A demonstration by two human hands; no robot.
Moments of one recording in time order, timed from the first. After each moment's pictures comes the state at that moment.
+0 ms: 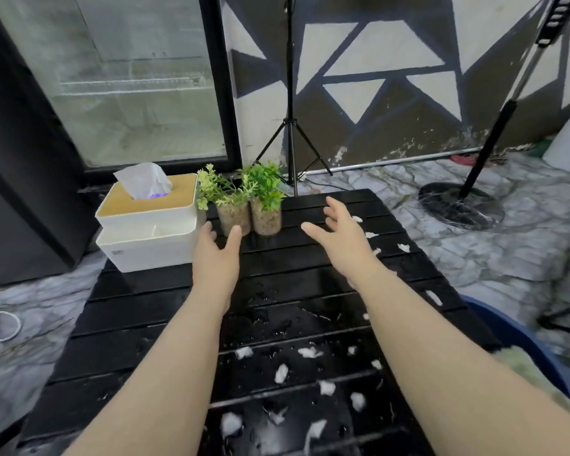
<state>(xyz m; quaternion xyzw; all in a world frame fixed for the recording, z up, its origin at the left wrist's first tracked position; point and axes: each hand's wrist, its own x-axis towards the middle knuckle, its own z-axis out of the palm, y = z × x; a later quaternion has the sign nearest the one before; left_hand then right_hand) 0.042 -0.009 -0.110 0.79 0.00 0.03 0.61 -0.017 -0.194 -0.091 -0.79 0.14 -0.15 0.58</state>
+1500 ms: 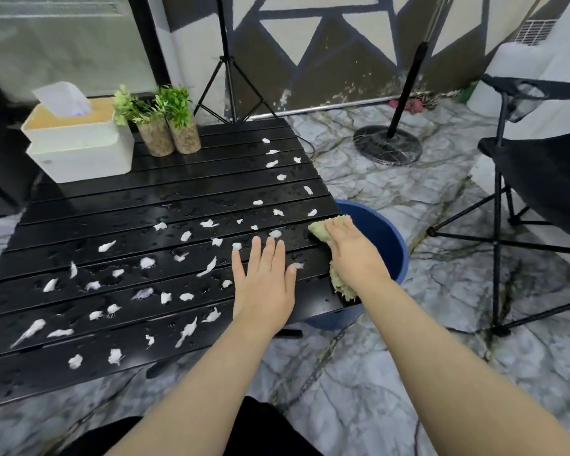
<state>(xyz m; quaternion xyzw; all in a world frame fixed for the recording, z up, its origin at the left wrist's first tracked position) -0.274 -0.096 -0.150 0.95 -0.28 0.02 0.13 -0.299 -0.271 -0.141 -0.96 0.19 -0.05 0.19</state>
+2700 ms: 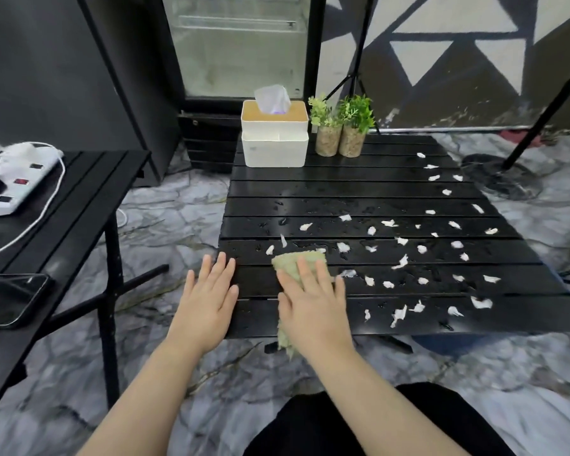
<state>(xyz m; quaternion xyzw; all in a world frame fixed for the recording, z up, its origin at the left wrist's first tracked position) -0.190 0.287 -0.170 0.96 -0.18 -0.02 0.22 -0.251 0.110 -0.155 -0.99 0.06 -0.08 0.13</state>
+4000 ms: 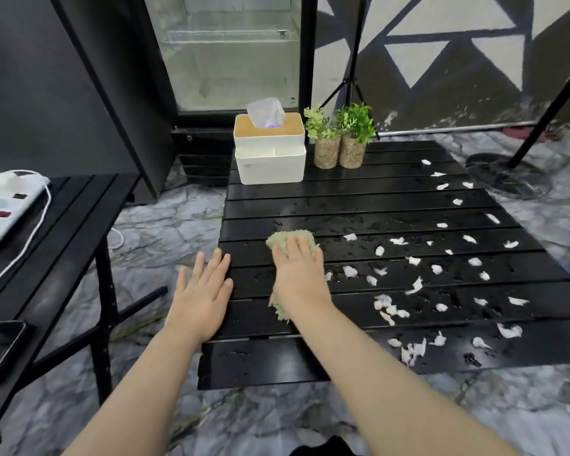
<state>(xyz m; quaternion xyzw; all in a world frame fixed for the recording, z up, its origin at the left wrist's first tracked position) -0.117 0.280 -0.165 0.97 -0.16 -0.04 0.16 -0.136 0.102 -0.150 -0.99 0.05 -0.05 0.10</state>
